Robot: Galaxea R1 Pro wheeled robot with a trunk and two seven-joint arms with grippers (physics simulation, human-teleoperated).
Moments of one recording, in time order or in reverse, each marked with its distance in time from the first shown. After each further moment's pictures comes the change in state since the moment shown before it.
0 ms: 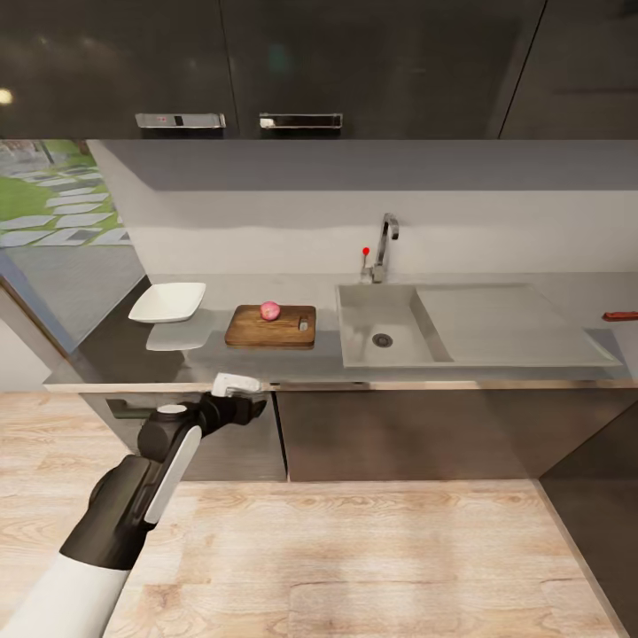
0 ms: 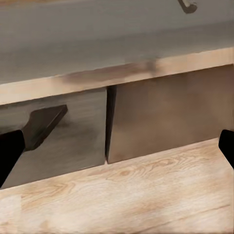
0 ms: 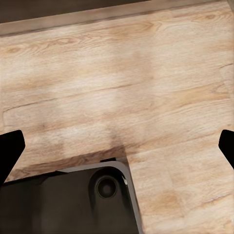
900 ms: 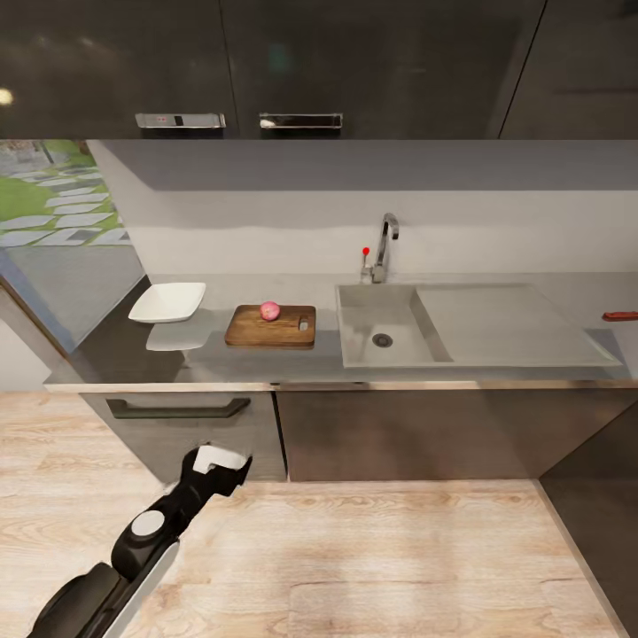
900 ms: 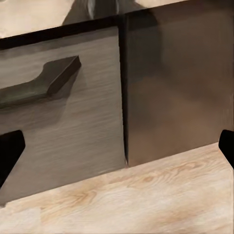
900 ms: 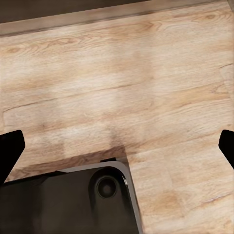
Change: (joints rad) left arm 0.314 0.184 -0.177 0.006 0.045 -0.541 0.134; right arm 0.000 0.000 0.000 0.000 0.000 0.000 0.000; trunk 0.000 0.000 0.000
